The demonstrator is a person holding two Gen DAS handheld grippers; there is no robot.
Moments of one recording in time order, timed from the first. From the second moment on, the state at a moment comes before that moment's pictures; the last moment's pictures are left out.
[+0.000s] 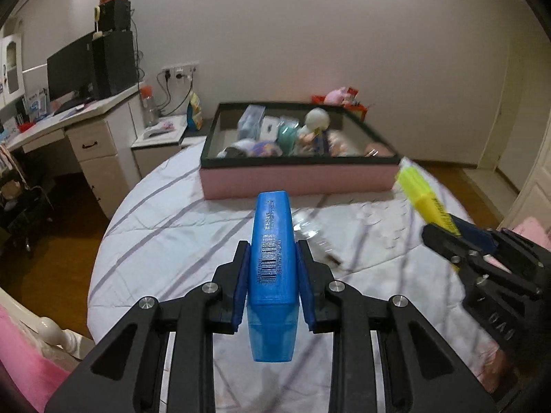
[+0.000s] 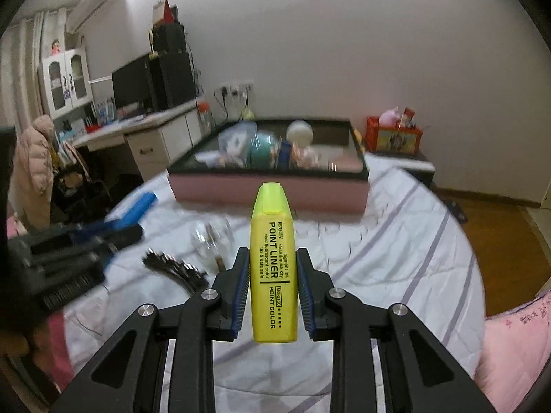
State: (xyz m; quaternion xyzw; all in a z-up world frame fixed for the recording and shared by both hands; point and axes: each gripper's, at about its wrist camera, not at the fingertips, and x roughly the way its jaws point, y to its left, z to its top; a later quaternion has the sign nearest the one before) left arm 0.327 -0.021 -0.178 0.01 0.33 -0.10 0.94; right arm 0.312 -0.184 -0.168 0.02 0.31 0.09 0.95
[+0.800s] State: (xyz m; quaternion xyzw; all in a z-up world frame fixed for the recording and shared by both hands) left arm 0.268 -0.048 -0.105 0.04 0.21 -0.06 0.97; right arm 0.268 -0.161 -0.093 -0.02 0.20 0.07 0.98
